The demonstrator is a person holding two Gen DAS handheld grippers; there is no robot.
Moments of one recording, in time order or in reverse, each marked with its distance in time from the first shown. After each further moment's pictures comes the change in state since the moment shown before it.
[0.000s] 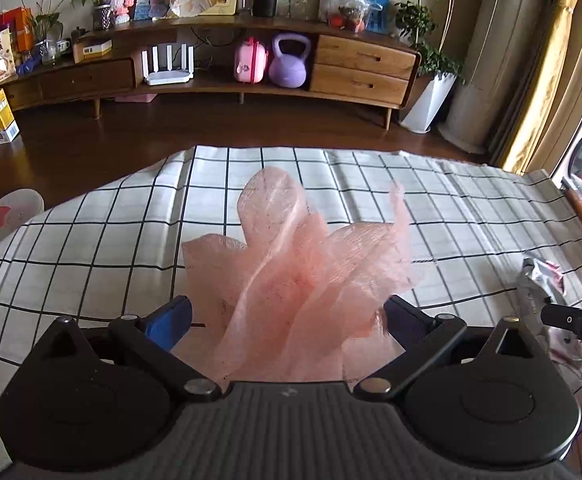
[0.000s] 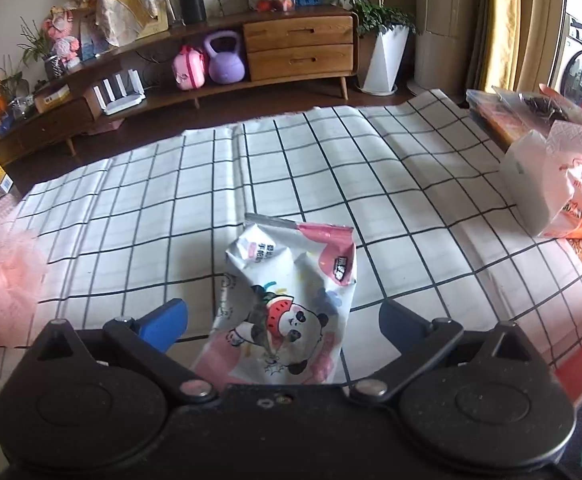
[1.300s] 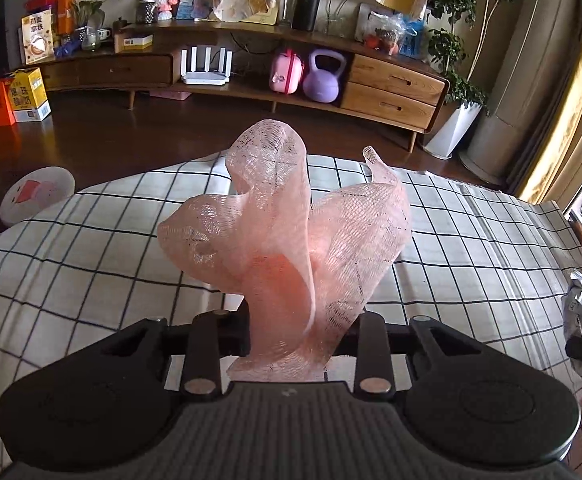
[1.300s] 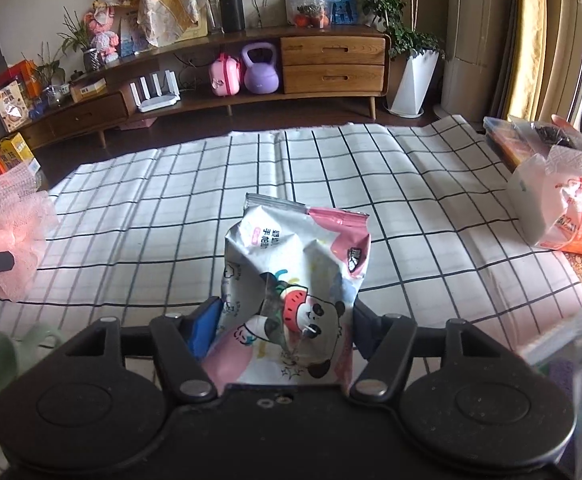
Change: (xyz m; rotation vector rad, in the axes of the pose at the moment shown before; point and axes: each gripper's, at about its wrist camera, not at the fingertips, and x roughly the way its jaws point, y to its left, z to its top) left arm -0.055 0.026 -0.022 -0.115 -0.043 0.043; right arm -0.043 0.015 -0.020 -0.094 -0.043 0.056
